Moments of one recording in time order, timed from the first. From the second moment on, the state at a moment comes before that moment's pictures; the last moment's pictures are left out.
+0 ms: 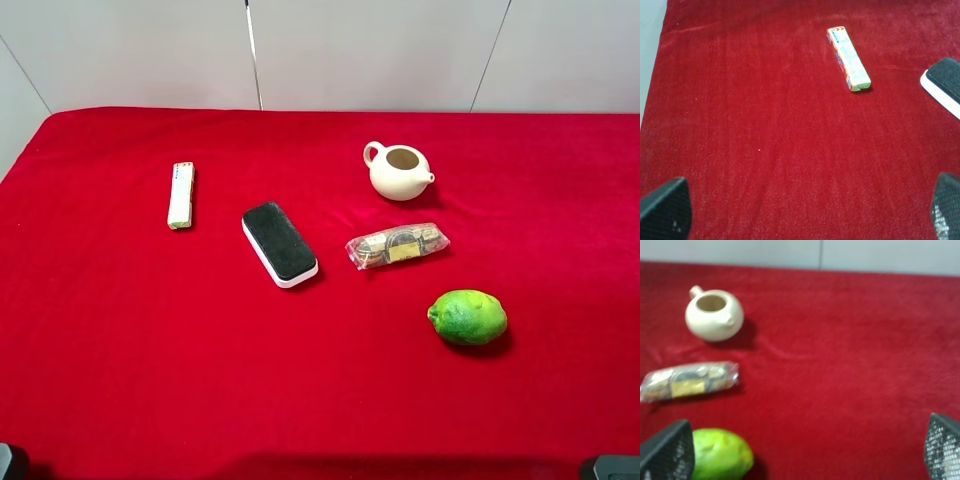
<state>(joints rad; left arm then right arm) -0.13 0.00 -0.49 0.02 1.06 -0.02 -0.01 0.10 -0.51 0.15 1.02 -0.13</state>
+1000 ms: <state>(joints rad) -0.13 0.00 -0.49 0.02 1.06 -0.02 0.25 0.72 -0.60 0.19 1.01 -0.44</state>
